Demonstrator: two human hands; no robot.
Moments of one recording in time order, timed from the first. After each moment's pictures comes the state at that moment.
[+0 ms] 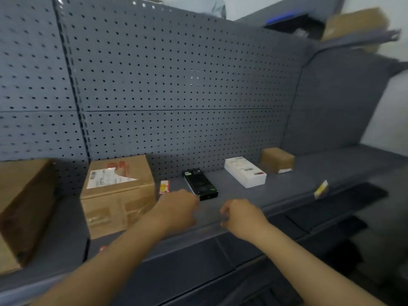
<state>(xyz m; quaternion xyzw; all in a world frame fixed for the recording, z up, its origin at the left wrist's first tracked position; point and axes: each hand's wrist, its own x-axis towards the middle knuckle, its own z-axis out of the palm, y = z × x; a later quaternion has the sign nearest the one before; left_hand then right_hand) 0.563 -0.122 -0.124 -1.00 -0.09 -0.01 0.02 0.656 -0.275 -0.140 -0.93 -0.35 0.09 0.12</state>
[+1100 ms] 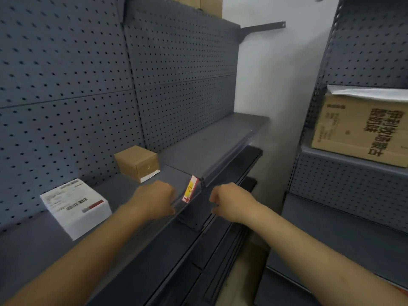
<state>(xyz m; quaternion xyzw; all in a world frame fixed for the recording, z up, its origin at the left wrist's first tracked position) 0.963 -0.348 -0.155 -0.99 0.08 0.05 0.03 0.965 -0.553 -0.167 -0.97 -0.17 0.06 0.13</state>
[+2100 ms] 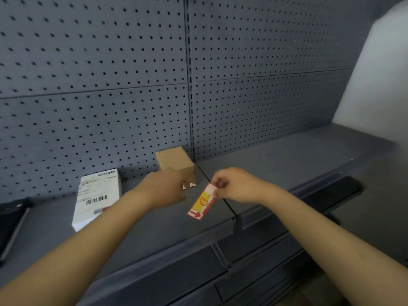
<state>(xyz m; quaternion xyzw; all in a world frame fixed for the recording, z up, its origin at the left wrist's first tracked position) 1.063 -0.331 -0.134 -0.99 -0.12 0.03 -0.02 1.182 -0.497 -0.147 -0.84 -0.46 0.16 0.25</state>
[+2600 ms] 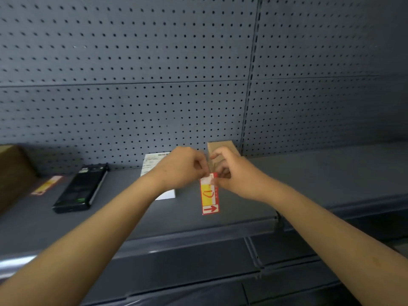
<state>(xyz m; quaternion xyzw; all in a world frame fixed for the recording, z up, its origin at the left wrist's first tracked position) 0.982 -0.318 -0.107 -0.95 -0.22 -0.12 -0.20 1.114 -0.436 -0.137 -0.73 -0.58 0.15 0.33</state>
